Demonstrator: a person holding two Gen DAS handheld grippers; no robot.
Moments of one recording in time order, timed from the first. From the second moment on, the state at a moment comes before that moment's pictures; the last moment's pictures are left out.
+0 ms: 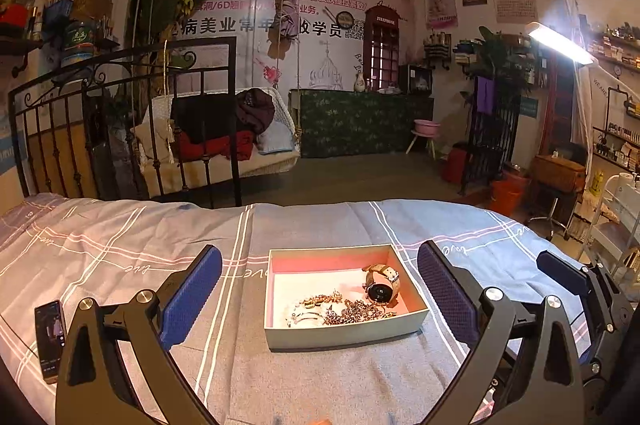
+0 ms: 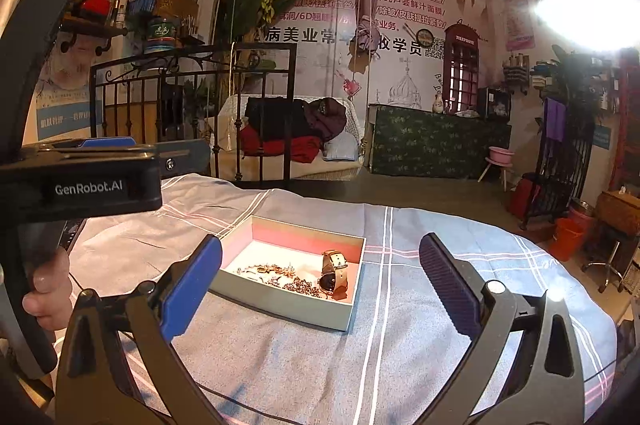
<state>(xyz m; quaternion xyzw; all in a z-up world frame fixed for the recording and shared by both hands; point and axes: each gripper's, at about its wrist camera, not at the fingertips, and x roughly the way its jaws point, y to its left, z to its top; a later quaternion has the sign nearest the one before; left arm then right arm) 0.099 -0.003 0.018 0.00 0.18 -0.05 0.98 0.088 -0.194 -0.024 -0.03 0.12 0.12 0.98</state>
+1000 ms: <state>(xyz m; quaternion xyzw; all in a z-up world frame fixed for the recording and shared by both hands) 0.095 -0.003 0.011 0.01 0.18 -0.05 0.98 0.092 -0.191 -0.021 -0.05 0.13 0.12 0.98</state>
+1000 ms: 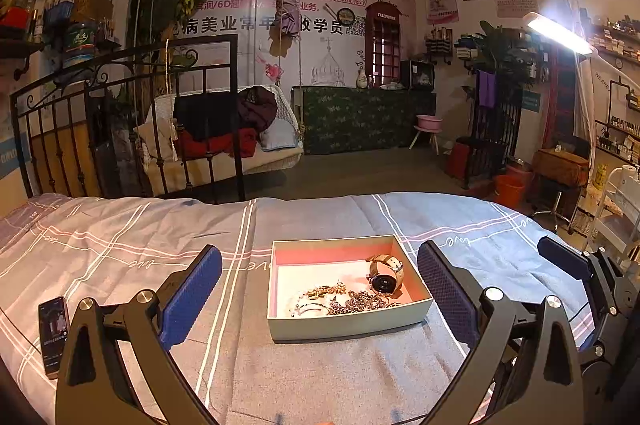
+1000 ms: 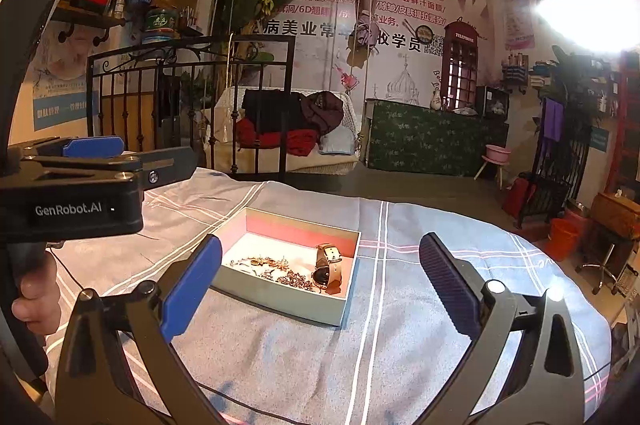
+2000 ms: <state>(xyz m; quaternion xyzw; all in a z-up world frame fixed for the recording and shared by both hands) 0.100 -0.006 0.004 0.02 0.19 -0.05 0.98 0.101 -0.190 -0.018 -0.04 0.14 0.11 0.98</state>
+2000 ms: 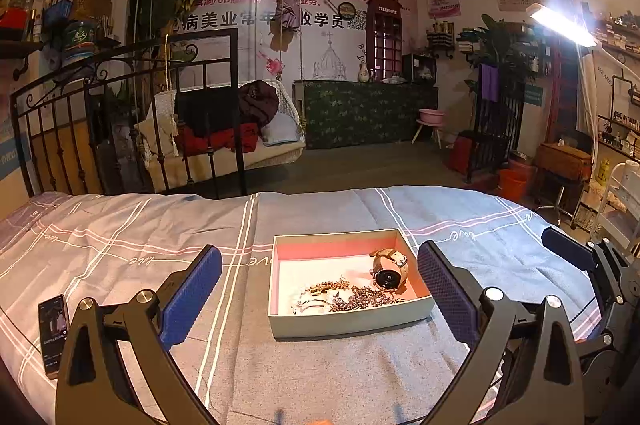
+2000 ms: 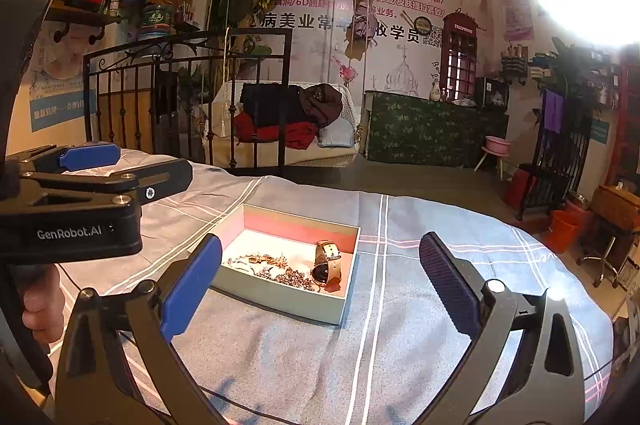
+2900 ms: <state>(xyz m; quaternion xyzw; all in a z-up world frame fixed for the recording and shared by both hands) 0.104 -0.016 0.001 0.03 0.20 -0.06 0.98 0.104 -0.184 -0.022 -0.05 0.15 0.12 0.98</state>
